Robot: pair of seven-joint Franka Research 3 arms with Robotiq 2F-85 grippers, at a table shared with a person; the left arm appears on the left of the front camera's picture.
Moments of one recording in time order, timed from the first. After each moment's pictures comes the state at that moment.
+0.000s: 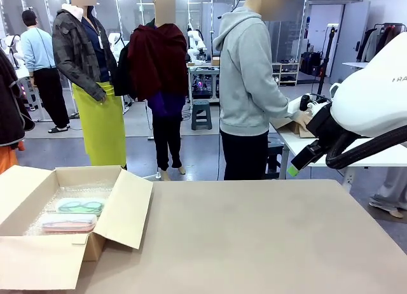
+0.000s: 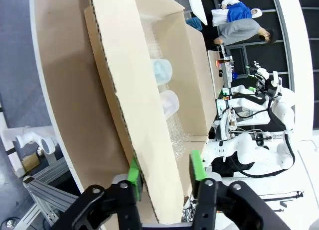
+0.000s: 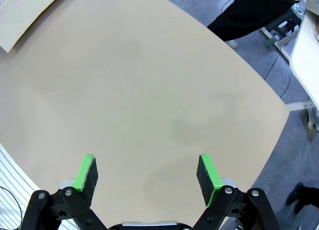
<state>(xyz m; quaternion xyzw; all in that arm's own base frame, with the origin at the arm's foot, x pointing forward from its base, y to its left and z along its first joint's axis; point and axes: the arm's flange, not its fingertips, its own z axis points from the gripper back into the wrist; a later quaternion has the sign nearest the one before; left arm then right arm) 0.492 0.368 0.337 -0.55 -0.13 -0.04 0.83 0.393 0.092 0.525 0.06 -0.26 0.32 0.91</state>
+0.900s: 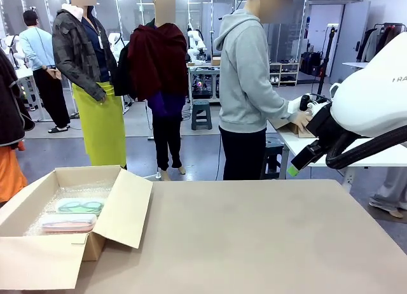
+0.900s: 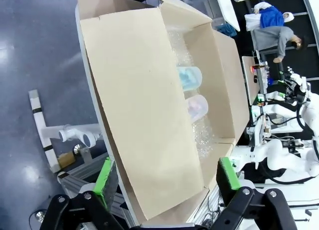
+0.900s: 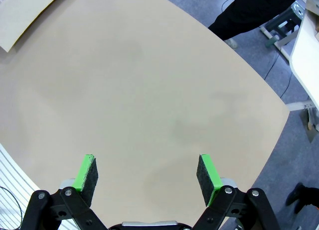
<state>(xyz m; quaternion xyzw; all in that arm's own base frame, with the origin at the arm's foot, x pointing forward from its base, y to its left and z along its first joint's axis) 0.488 0.405 0.373 -0.46 -0.16 -0.05 0.87 0.393 0.092 0.525 0.06 -0.26 0.32 0.91</state>
